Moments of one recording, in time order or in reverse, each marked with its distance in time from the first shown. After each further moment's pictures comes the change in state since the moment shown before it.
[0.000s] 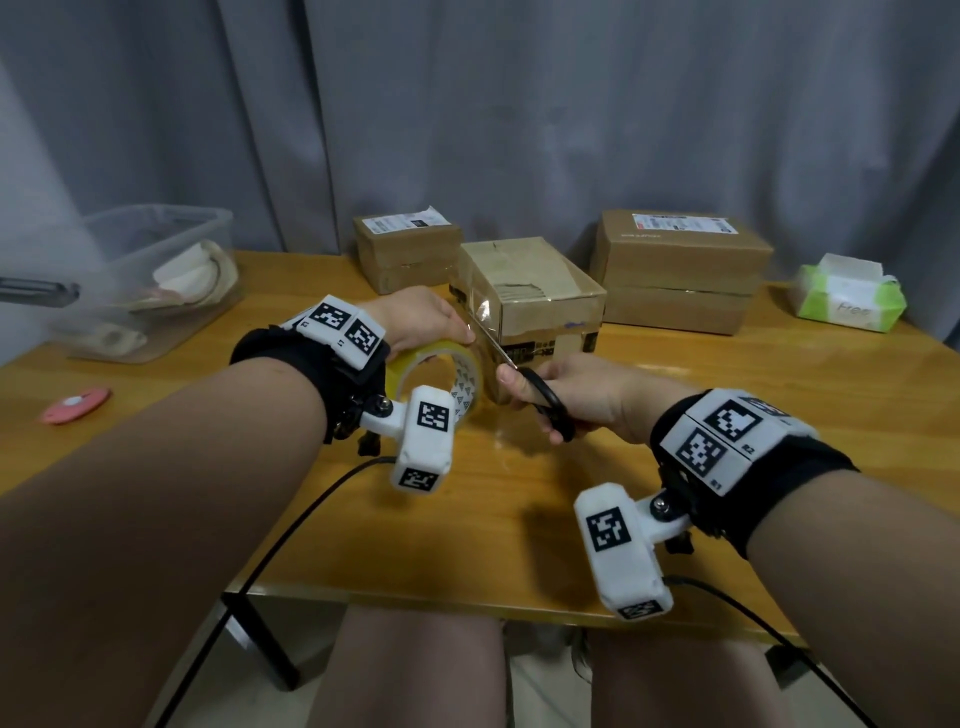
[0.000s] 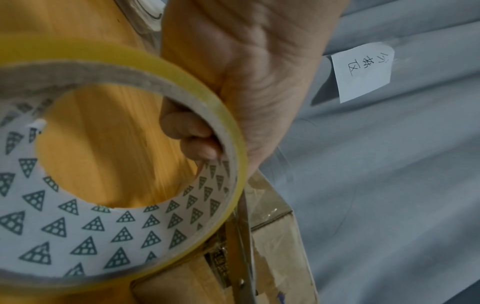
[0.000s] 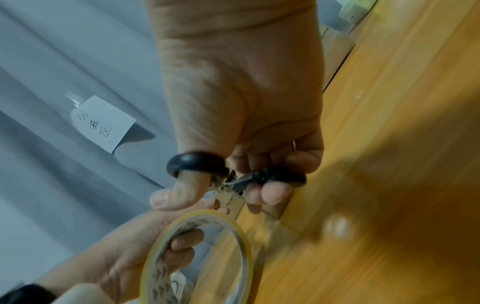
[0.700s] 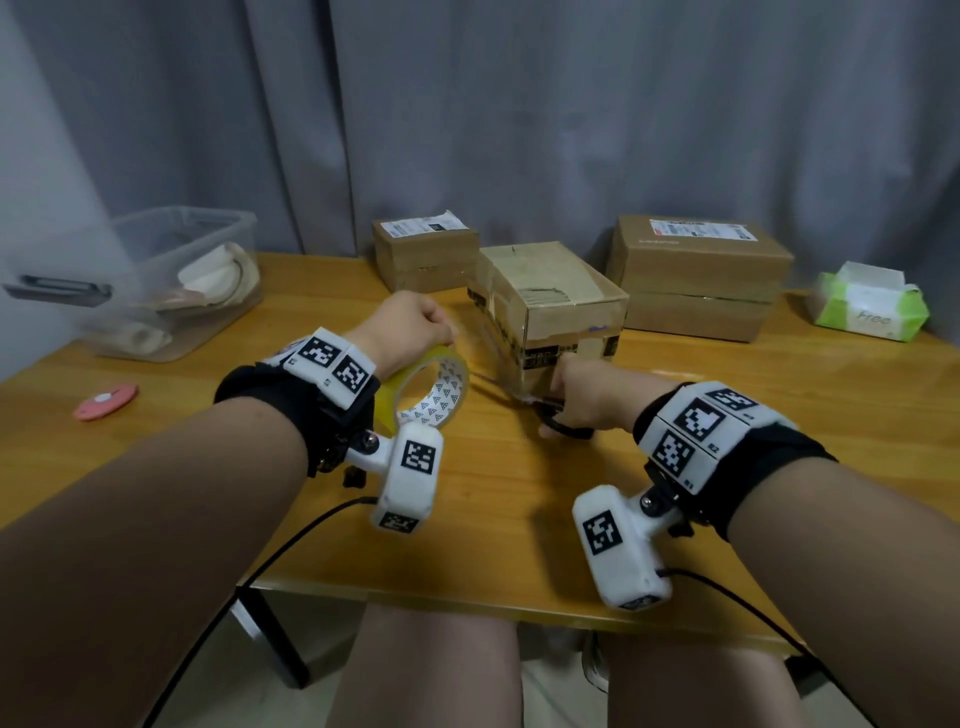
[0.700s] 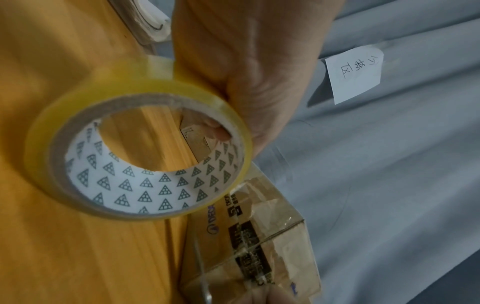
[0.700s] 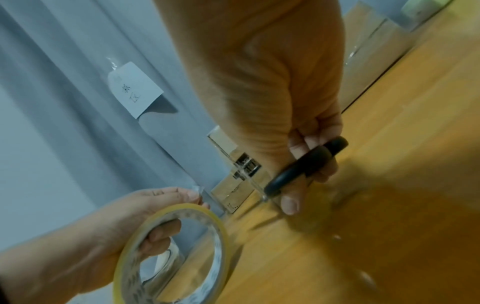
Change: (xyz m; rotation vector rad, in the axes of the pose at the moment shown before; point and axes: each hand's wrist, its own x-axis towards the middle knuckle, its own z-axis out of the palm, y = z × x) left_hand -0.019 -0.021 -0.002 -0.047 0.276 0.064; right_hand 0.024 -0.008 -0.001 -0.734 0.139 0.175
